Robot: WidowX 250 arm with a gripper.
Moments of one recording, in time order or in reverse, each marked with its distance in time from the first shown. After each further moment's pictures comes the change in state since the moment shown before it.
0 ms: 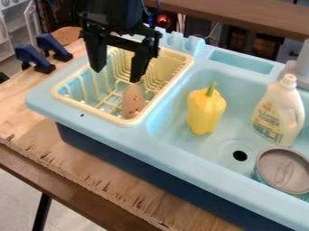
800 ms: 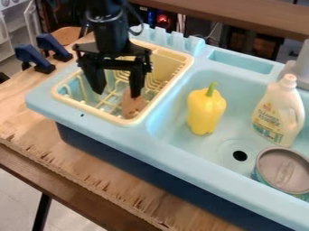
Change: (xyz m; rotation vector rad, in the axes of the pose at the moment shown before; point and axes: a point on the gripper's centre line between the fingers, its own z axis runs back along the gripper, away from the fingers) arm 0.004 0.010 -0.032 -0.168 -0.120 0.135
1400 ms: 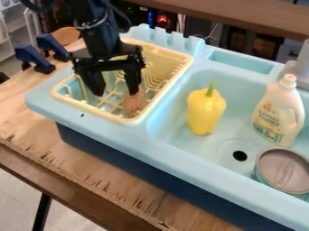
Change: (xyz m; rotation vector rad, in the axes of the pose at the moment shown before) arm 0.006 -0.003 -0.013 -0.138 -0.048 0.031
